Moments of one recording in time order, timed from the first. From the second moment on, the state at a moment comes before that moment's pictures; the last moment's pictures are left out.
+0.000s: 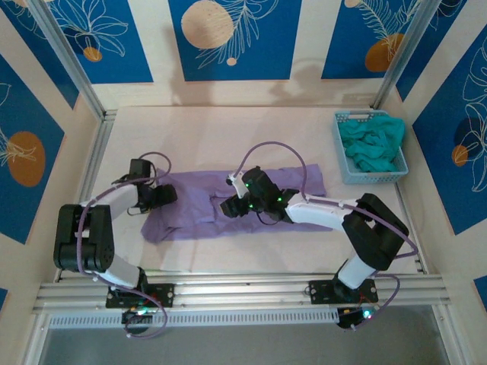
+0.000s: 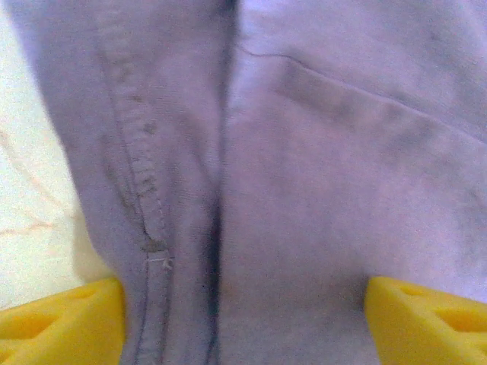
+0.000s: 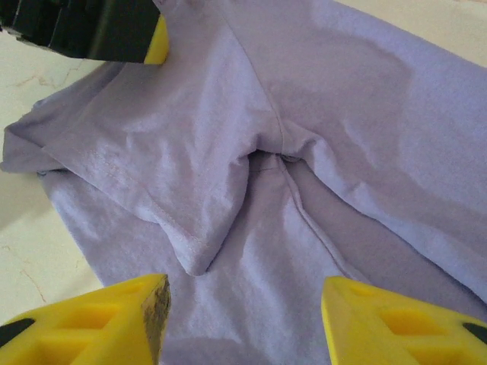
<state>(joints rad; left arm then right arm) -0.05 1.52 0.76 -0.40 0.15 -0.34 0.84 1.59 0.87 0.01 -0.19 0.23</state>
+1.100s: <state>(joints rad) 0.03 1.53 1.05 -0.63 -0.10 -0.30 0.65 1.36 0.80 -0.06 -0.20 0.32</state>
